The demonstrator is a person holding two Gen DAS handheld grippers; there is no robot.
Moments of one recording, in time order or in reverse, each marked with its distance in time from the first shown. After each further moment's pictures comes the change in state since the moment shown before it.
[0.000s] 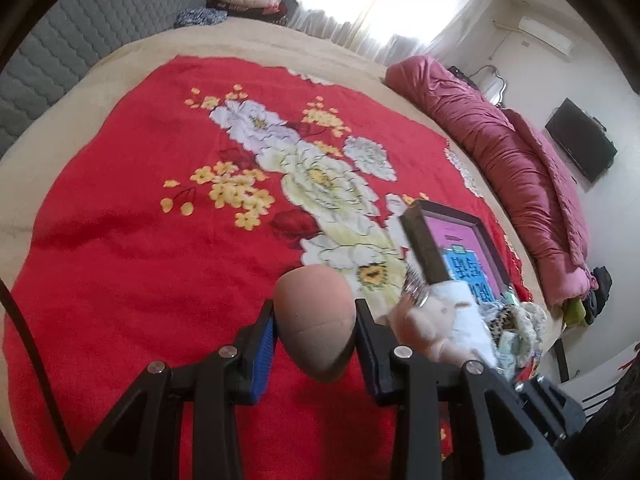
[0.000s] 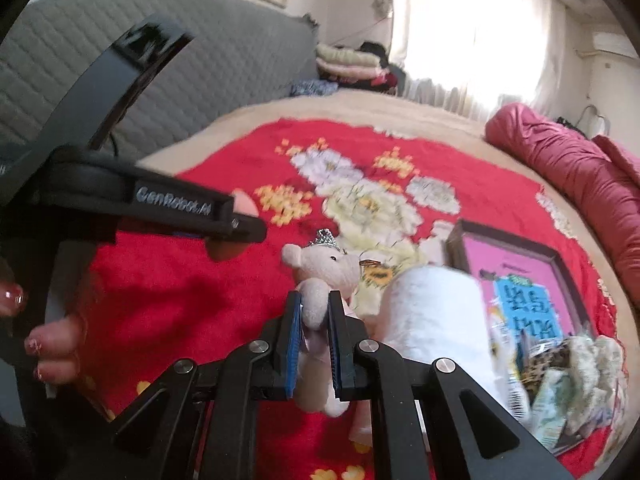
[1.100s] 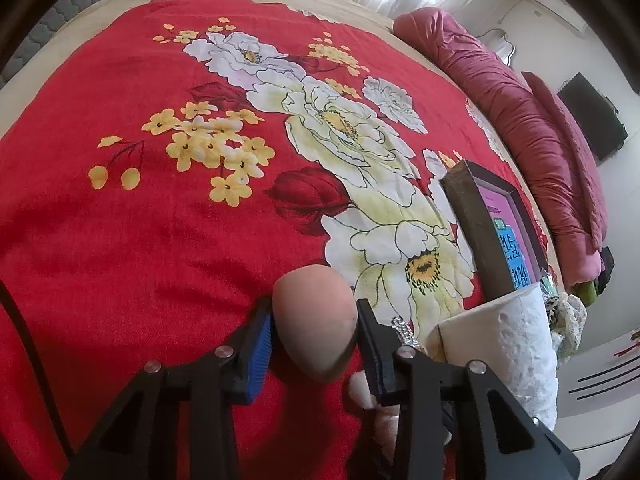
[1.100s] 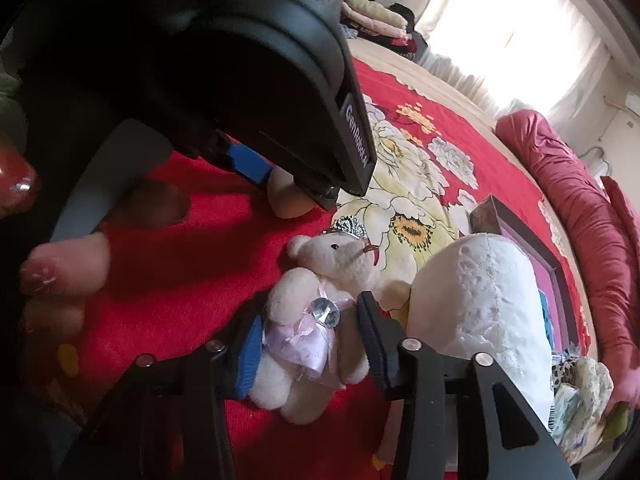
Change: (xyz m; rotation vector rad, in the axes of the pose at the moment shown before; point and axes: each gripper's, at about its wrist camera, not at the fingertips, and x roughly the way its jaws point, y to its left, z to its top) left arm 0.109 0.024 0.016 0.000 0.186 -0.010; right arm 0.083 0.030 -0.022 -0.213 0.209 -0.149
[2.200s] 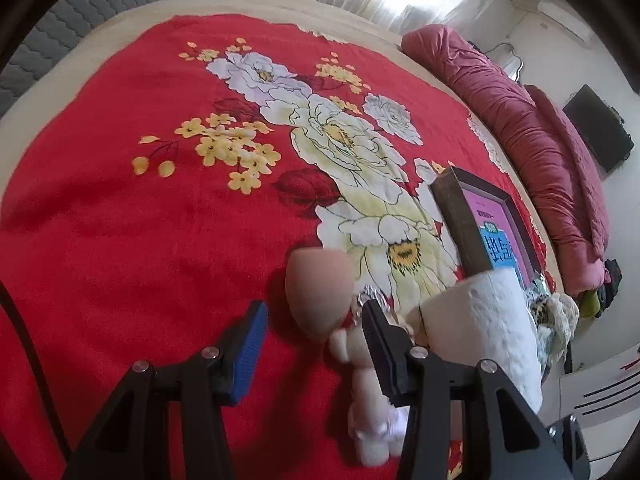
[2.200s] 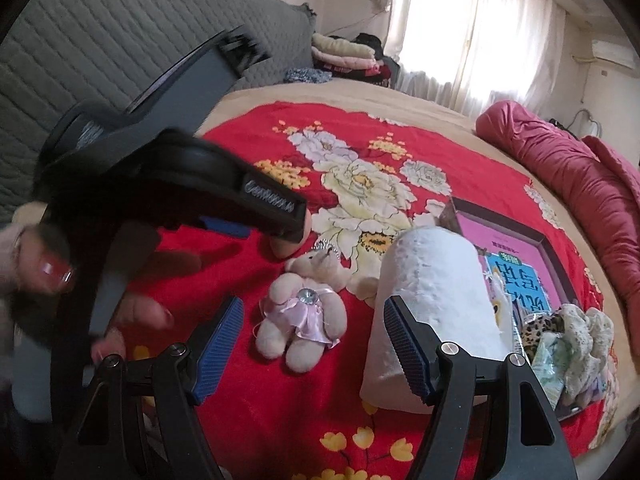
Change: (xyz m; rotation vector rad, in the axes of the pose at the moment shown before) left arm -0.034 -0.011 -0.021 -0.034 -0.054 0.037; right arm -0.092 -0.028 -0.026 0.206 -0.184 0.089
